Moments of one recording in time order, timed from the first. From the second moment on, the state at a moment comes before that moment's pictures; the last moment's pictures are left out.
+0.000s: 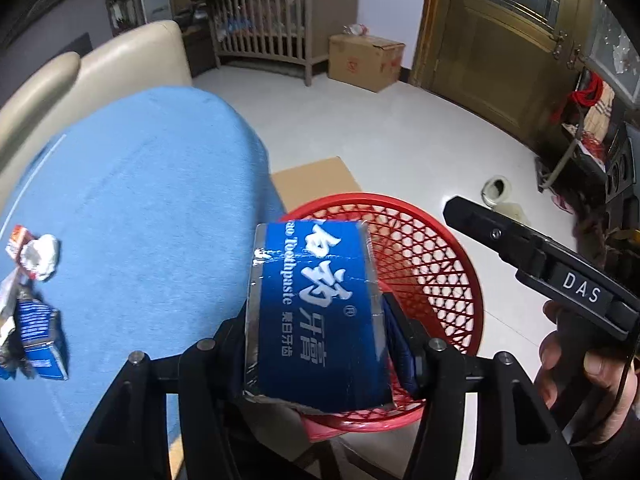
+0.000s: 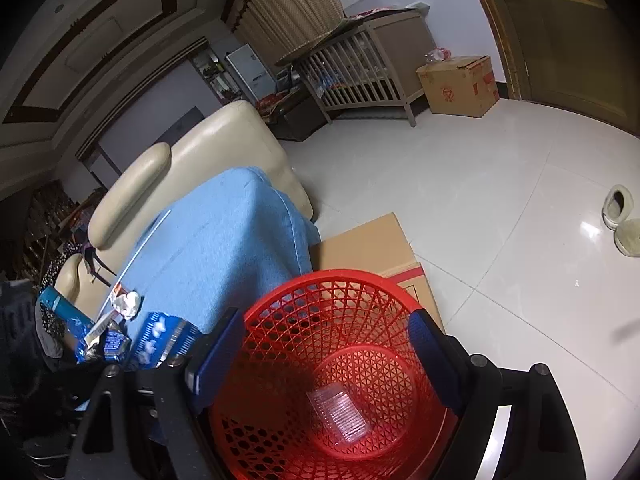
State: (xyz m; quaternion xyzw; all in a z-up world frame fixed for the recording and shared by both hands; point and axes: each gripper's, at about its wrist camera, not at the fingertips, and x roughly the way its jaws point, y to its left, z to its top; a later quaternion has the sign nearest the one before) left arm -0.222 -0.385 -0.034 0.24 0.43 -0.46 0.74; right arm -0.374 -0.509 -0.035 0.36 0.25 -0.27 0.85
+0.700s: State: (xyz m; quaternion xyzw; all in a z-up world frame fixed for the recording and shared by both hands) left arm -0.158 -0.279 -0.019 0.18 0.42 -0.36 0.81; right arm -0.352 -0.491 -0.014 0.36 0.24 -0.25 0.87
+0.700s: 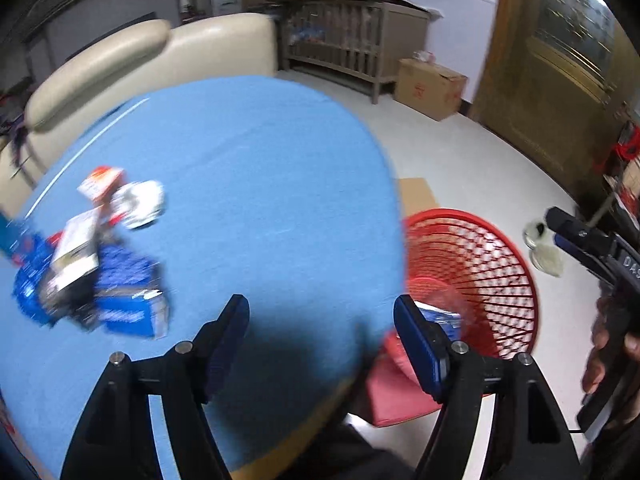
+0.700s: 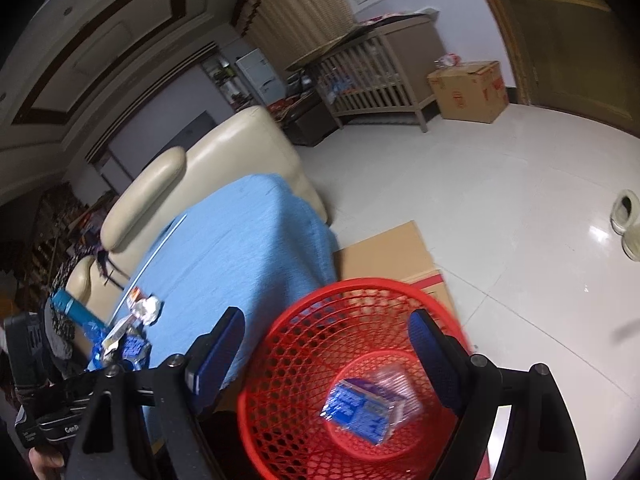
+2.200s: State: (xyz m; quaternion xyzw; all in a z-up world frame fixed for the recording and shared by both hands) left arm -0.077 -0.054 -0.070 -0.01 0.48 -0.18 0.86; right arm -0.010 -0.241 -0.046 -0.01 0.45 0.12 0.88
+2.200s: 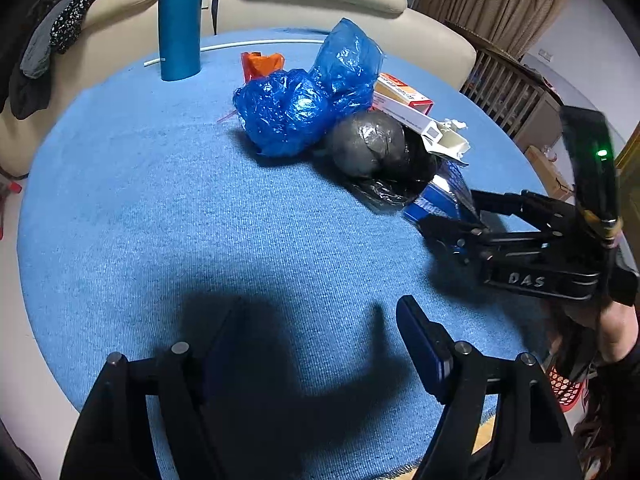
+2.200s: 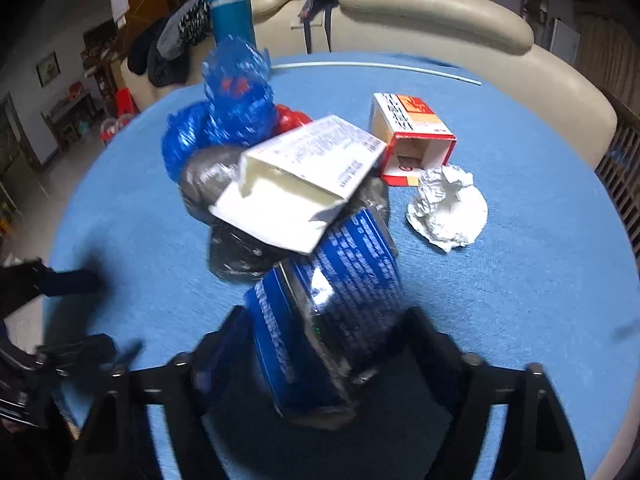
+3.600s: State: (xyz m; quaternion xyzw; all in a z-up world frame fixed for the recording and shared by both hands) left arm 0.011 -0.213 -0.031 0.16 0.45 -0.16 0.86; right arm -0.139 -0.322 -0.026 0.20 0.36 0.03 0.91
